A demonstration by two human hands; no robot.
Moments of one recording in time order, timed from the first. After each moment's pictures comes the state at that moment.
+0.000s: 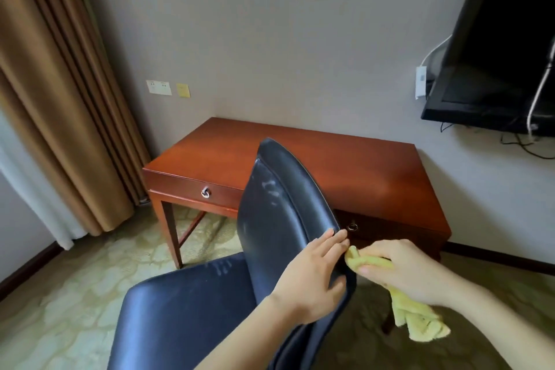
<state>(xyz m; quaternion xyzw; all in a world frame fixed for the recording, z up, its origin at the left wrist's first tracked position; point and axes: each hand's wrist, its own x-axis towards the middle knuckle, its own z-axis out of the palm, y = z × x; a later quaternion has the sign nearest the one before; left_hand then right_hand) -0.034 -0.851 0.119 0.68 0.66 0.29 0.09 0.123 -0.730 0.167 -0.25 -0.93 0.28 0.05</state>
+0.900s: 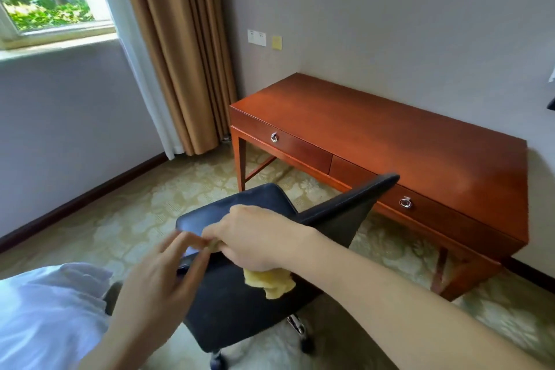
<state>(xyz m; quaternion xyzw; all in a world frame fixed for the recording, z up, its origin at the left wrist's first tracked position) 0.034 -1.098 0.157 0.28 0.89 0.35 -0.10 0.035 -0.926 0.199 0.21 -0.97 0.12 -0.04</state>
